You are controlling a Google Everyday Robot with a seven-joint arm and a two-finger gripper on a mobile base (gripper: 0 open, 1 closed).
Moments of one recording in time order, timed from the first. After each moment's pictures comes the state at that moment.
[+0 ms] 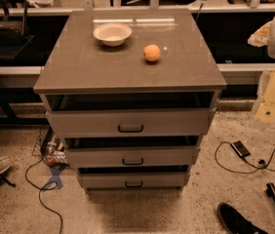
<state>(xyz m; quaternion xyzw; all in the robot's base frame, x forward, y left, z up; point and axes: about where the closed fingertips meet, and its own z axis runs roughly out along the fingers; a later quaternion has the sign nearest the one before) 0.438 -0.216 0.977 -0.60 0.78 -0.04 0.16</state>
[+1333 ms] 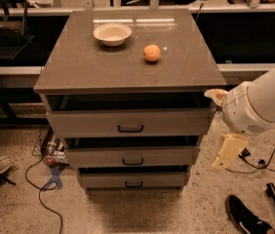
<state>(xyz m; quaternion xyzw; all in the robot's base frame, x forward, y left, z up) 0.442 -0.173 0.834 -0.65 0.72 0.04 0.24</state>
